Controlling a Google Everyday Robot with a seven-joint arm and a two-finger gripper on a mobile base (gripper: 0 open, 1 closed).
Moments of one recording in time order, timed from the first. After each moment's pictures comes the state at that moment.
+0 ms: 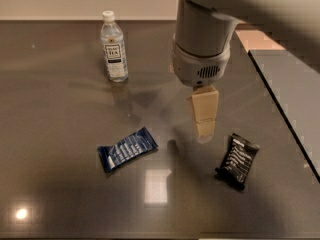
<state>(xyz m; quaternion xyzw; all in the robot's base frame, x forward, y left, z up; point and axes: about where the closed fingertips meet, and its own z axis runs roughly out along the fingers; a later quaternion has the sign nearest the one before) 0.461 -0.065 0.920 -0.78 0.62 -0.06 0.06</state>
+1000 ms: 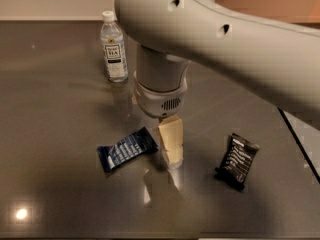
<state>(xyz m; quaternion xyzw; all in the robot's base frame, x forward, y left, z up) 0.434 0.009 0.863 -0.85 0.52 0.00 0.05</state>
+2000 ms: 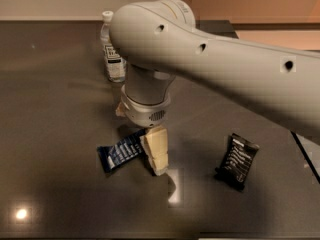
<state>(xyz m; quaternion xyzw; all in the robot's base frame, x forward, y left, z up) 0.437 0.047 0.825 -0.88 0.47 0.04 0.07</state>
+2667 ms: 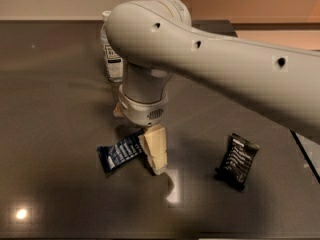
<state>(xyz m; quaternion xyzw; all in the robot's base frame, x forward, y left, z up) 0.437 0.048 0.825 -0.88 0.46 0.05 0.06</state>
